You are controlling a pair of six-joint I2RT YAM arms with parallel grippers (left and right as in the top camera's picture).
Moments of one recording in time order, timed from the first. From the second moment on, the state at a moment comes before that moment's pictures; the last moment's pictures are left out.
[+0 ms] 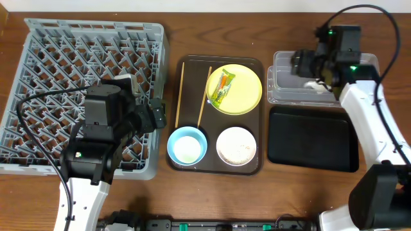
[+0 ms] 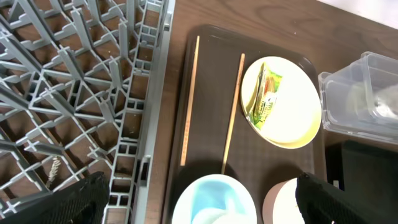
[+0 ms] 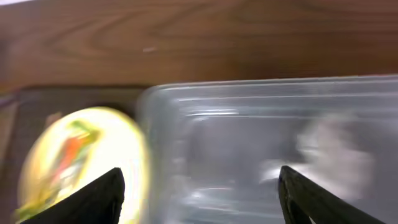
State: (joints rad) left arm -0.11 1.01 1.00 -0.77 0.17 -0.33; right arm 0.06 1.68 1.35 -0.54 -0.17 0.16
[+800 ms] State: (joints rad) left arm -0.11 1.01 1.00 -0.77 0.17 -0.33; right arm 0.58 2.09 1.35 -0.32 0.16 0.41
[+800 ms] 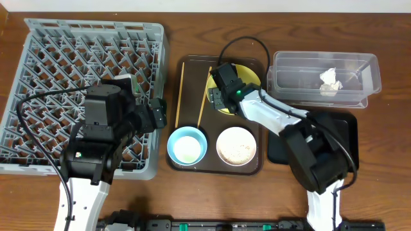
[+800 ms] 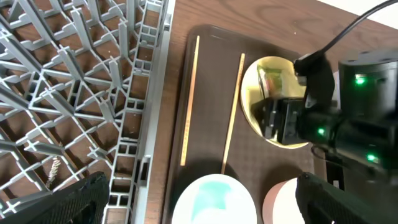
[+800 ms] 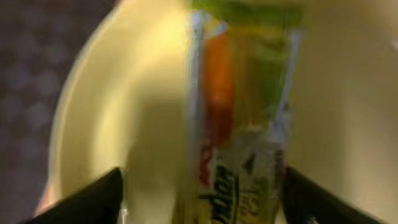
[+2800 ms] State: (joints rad) left arm -0.11 1.01 1.00 -0.77 0.17 -0.33; right arm 0.73 1.78 1.35 -0.94 -0.04 0.34
